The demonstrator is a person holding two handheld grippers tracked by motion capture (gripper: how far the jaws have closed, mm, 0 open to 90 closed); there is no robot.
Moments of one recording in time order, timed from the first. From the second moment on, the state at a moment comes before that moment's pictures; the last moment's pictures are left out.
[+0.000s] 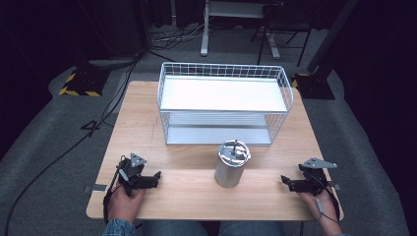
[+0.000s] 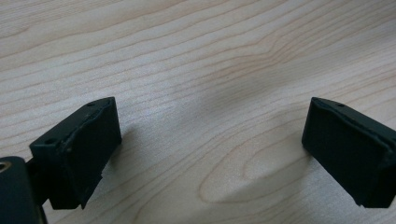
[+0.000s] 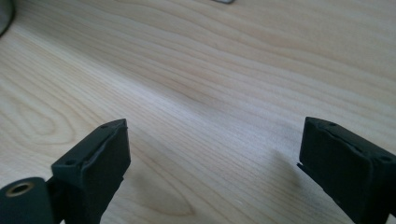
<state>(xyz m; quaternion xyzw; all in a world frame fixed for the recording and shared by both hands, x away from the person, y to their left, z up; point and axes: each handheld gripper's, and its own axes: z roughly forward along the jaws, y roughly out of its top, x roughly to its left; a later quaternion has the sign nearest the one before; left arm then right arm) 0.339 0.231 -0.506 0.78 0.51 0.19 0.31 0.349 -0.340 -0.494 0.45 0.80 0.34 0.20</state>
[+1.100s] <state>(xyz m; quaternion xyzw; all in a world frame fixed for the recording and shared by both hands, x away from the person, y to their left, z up) 0.339 0.231 -0.506 0.78 0.51 0.19 0.31 0.319 -0.279 -0.422 0.36 0.81 0.43 0.18</state>
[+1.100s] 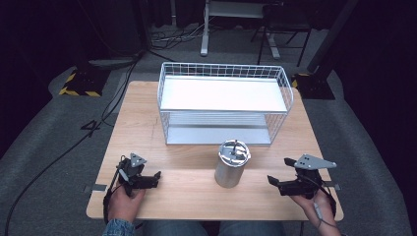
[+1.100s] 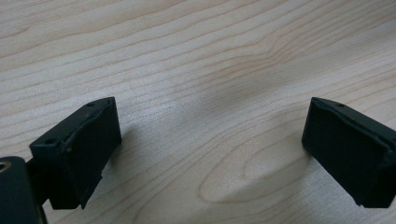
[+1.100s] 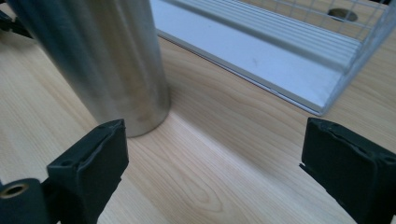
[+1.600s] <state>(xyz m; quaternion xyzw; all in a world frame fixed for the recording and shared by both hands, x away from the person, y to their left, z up) 0.339 0.231 -0.506 0.78 0.51 0.19 0.31 0.321 -0.243 -0.415 0.30 0.82 0.45 0.15</state>
